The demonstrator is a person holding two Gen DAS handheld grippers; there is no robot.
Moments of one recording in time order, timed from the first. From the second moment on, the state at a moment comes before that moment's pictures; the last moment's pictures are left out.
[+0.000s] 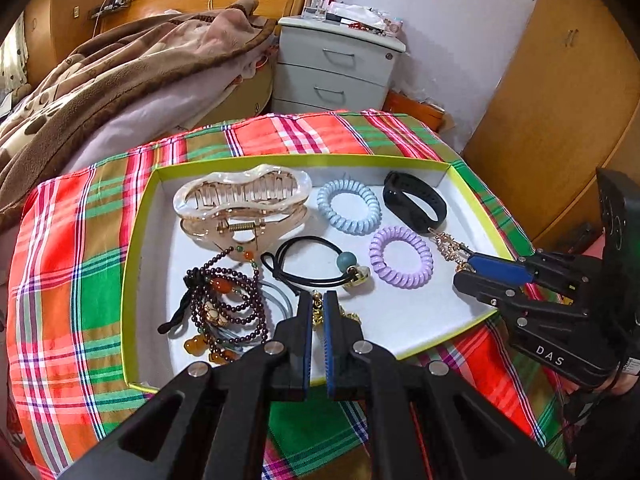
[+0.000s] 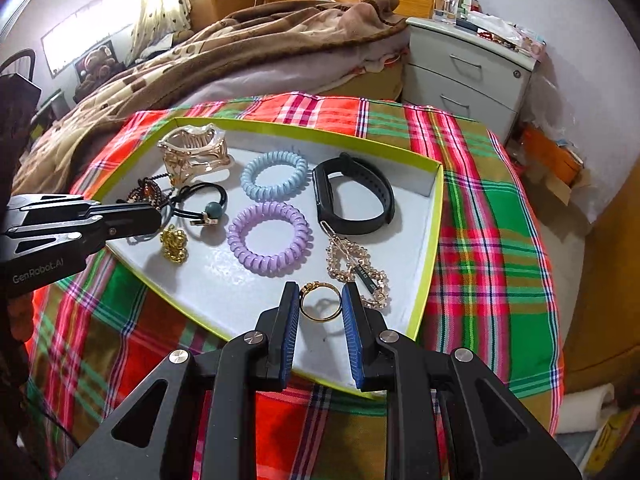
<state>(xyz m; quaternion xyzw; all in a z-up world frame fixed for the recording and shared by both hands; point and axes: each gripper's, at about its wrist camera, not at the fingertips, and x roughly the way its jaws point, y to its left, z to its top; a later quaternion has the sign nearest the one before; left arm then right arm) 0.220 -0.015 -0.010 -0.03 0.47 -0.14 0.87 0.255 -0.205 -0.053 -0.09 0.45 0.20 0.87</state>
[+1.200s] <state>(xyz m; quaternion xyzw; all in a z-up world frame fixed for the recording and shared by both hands) 0.181 -0.014 0.018 -0.02 0.42 -0.07 0.90 0.206 -0.212 -0.018 -0.02 0.39 0.16 0.91</state>
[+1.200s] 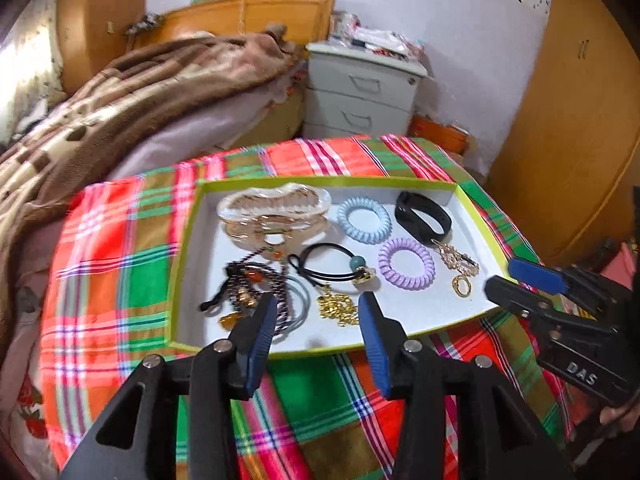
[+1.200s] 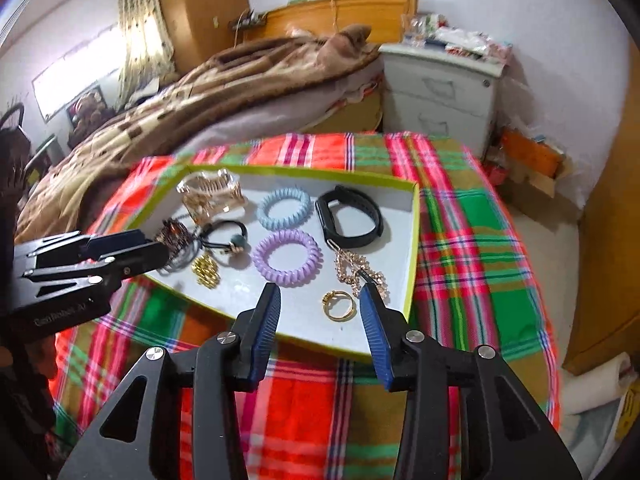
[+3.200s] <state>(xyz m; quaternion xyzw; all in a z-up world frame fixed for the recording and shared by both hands) 0.062 -0.028 0.040 0.00 0.35 0.01 0.94 0.094 -0.196 0.014 0.01 0.29 0.09 0.95</state>
